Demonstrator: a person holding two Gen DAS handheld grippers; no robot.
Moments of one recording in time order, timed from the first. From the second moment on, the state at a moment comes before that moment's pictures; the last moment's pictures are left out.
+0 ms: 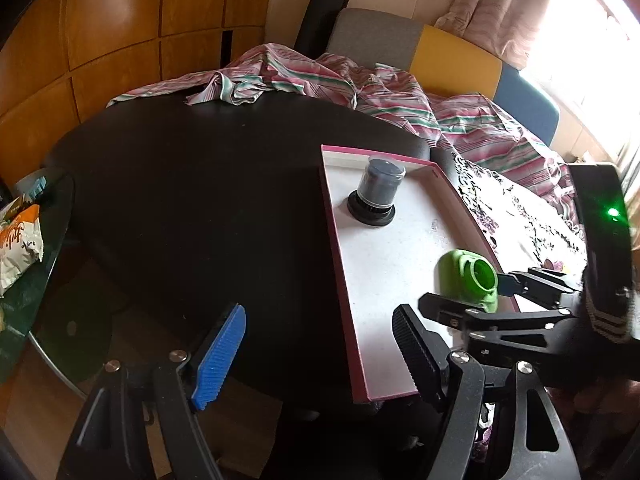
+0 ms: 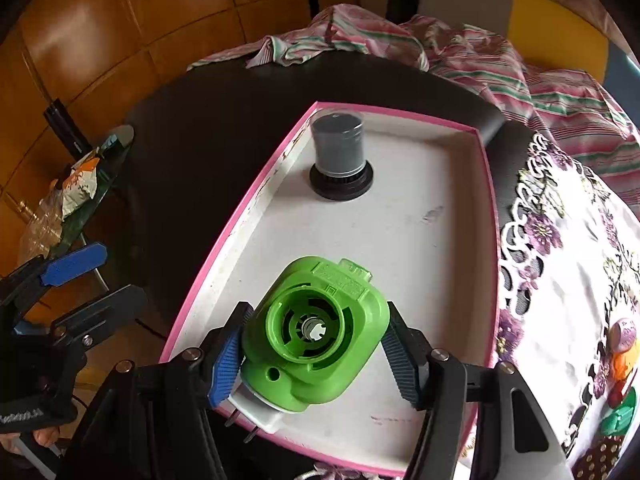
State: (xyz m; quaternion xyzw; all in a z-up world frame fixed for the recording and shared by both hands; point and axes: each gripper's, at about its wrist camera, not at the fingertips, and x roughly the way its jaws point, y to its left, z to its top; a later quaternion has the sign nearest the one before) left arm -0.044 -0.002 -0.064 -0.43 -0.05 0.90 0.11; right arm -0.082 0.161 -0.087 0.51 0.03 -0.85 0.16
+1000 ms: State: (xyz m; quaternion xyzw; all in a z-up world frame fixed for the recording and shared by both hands) left arm -0.052 -0.016 -0.077 -0.44 -0.06 0.89 0.09; right arm -0.130 0.156 -0.100 0.50 -0.06 -0.85 0.15
